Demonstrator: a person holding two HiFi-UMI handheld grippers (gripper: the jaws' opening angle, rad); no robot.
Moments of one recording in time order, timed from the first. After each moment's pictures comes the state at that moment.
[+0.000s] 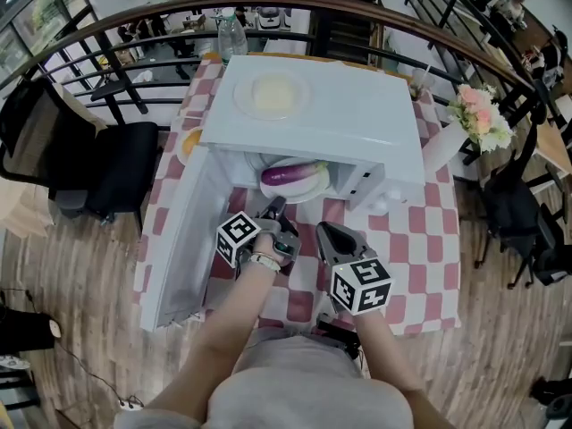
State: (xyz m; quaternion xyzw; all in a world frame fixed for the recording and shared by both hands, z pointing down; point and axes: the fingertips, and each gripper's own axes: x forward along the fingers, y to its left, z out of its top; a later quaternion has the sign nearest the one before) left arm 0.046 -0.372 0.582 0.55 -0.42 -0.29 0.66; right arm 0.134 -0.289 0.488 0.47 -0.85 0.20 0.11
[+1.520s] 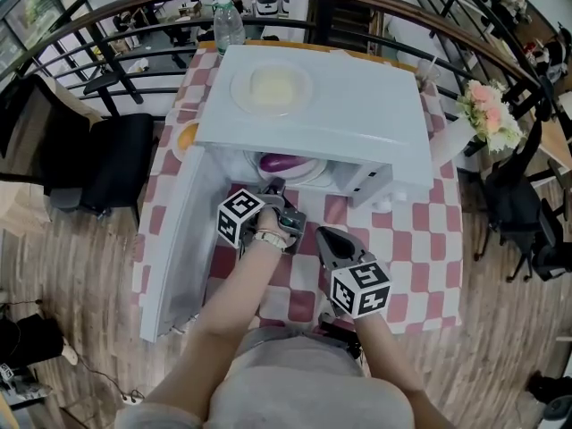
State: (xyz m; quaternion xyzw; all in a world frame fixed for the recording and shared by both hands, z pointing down) left arm 0.039 -0.412 0.589 0.50 -0.47 -0.28 0.68; right arm 0.127 -0.287 0.515 0.46 -0.85 0.23 0.14
